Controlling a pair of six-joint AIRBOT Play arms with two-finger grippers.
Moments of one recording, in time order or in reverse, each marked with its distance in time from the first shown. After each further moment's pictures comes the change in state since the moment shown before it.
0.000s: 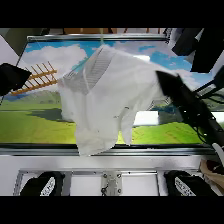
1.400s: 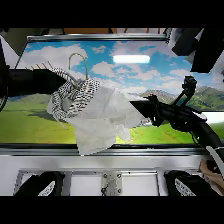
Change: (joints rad) left arm -0.349 -0.114 0.073 0.025 -0.042 0.023; right arm 0.120 -0.014 -0.087 -0.336 0.011 0.083
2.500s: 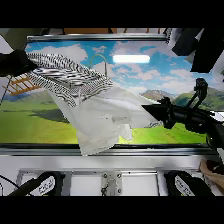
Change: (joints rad) left arm 0.439 -0.278 0.224 -0.124 -0.111 0.134; right arm -0.250 0.061 0.000 -0.281 0.109 0.079
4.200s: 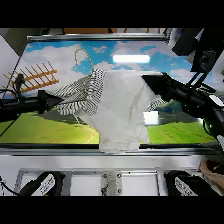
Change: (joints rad) left arm 0.196 0.125 -0.781 -0.579 0.085 0.277; right arm 0.140 -0.093 0.239 0.199 -0.248 0.147
